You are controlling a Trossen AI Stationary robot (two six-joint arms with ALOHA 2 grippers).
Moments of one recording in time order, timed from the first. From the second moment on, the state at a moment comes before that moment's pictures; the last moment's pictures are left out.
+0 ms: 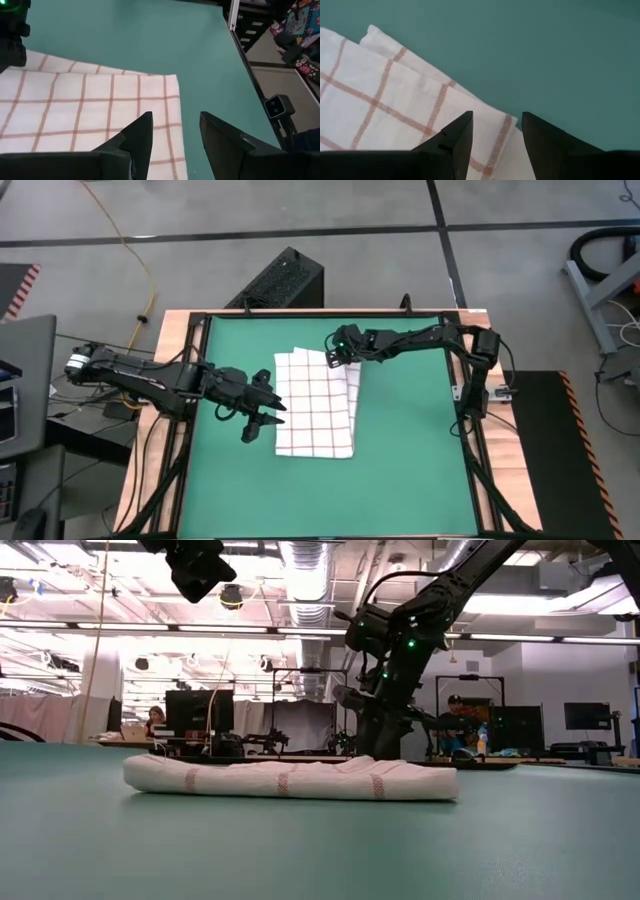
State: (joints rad) left arm -0.15 1.09 0.88 -0.31 0.03 -0.21; right arm -0.36 1.82 1.14 -0.28 0.27 0.75
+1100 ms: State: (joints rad) left arm -0.15 1.09 0.88 -0.30 0.02 -0.23; right arm -0.32 1.90 1.18 -0.29 0.22 0.75
